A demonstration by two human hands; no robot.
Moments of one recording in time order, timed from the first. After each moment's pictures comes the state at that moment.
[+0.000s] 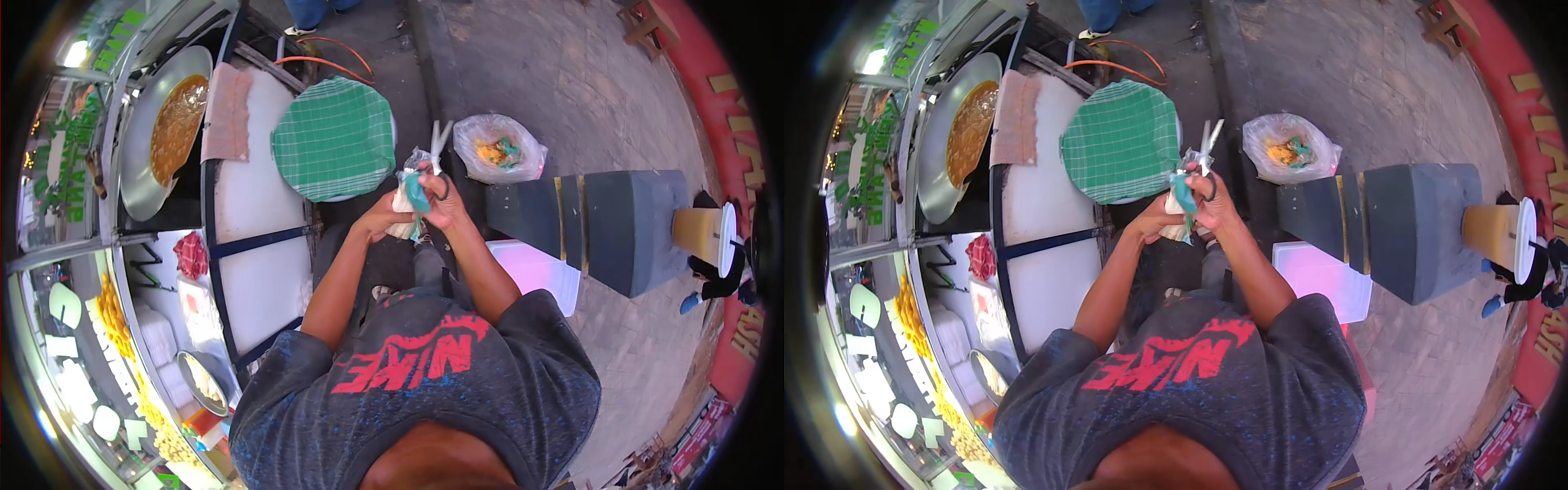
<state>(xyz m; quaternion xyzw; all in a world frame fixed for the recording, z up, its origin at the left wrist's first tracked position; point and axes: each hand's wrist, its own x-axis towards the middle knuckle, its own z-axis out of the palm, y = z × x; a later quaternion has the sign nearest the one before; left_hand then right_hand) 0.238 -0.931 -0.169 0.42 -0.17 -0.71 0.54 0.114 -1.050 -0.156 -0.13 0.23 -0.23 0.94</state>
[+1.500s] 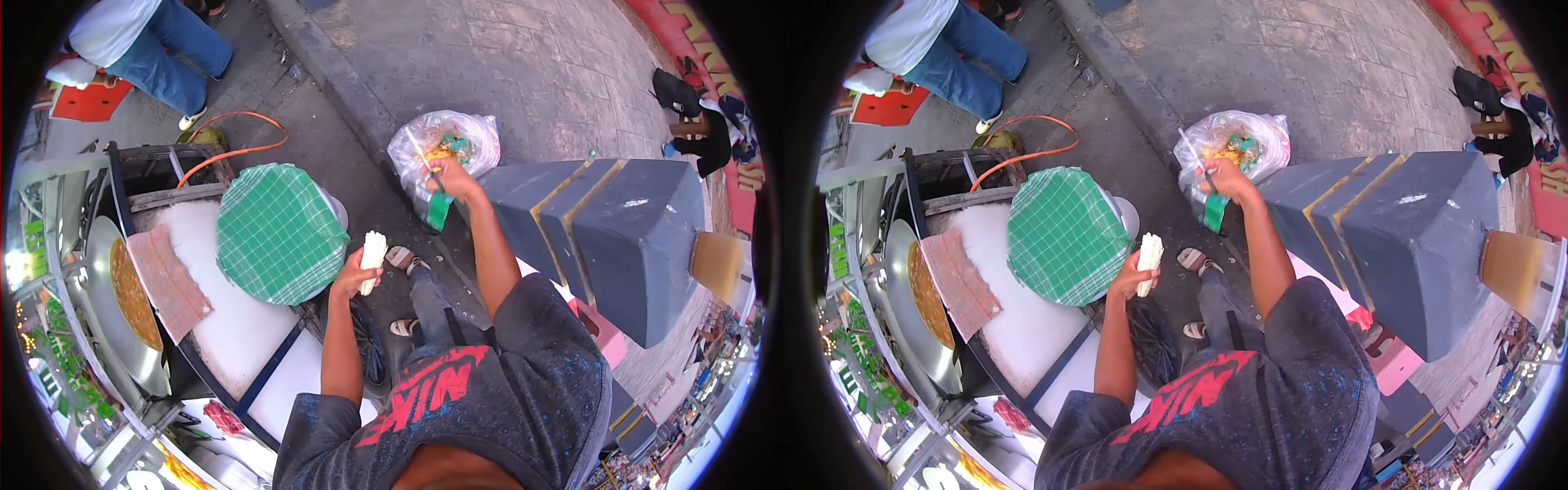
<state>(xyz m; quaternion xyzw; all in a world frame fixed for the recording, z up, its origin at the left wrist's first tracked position) 0.290 -1.022 -0.304 0.47 -0.16 -0.79 0.35 0.045 -1.264 -0.307 -0.50 0.49 -0.14 0.70</state>
